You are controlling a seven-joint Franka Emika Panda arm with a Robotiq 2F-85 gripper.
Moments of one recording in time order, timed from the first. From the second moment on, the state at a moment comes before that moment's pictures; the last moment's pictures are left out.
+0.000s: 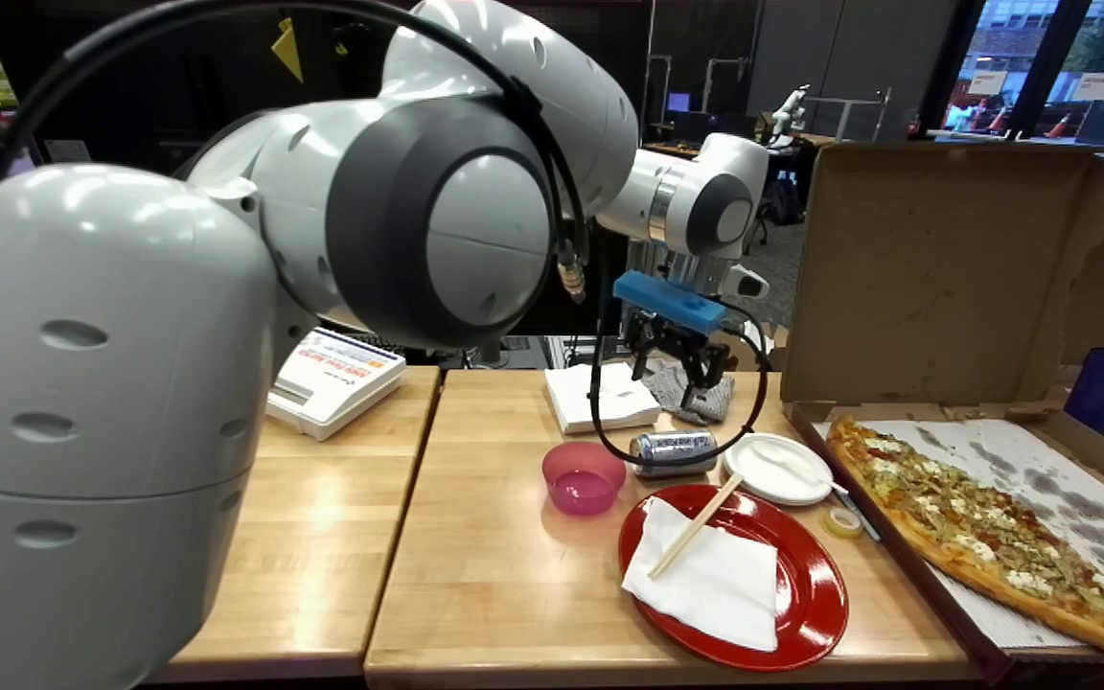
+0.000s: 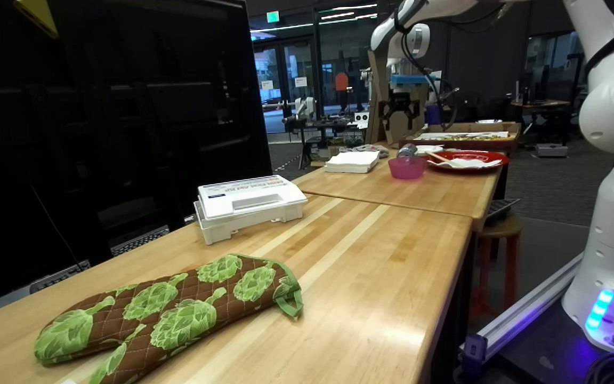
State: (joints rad) arm -0.21 0.48 -0.15 -1.41 0.15 1.78 0.02
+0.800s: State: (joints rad) arm -0.20 0.47 -0.15 -1.43 0.14 1.95 0.10
